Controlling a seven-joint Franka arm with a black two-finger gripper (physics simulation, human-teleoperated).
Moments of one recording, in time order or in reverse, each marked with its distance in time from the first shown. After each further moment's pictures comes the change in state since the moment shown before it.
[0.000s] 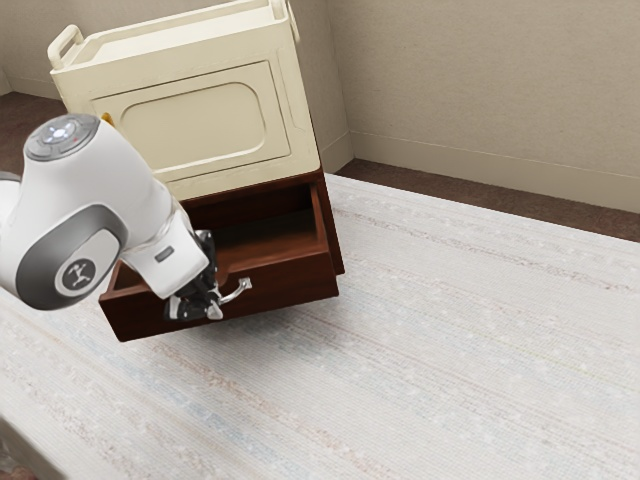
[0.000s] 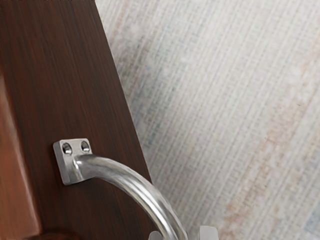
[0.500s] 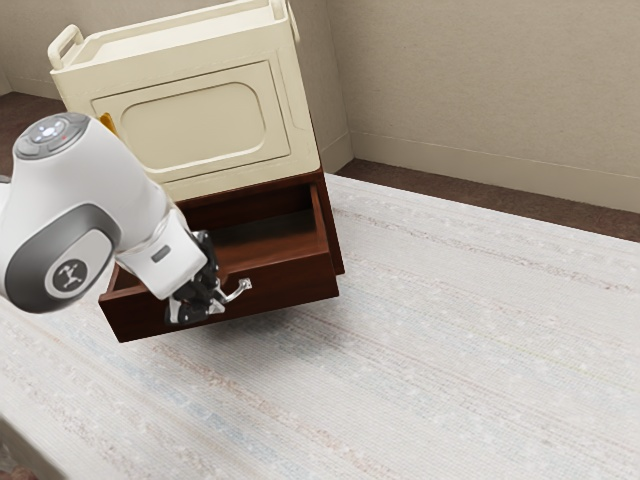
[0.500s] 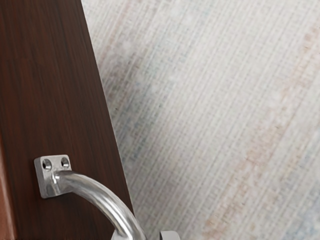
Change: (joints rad) arm -0.010 -0.030 0.001 -0.013 -0.036 -0.021 -0.034
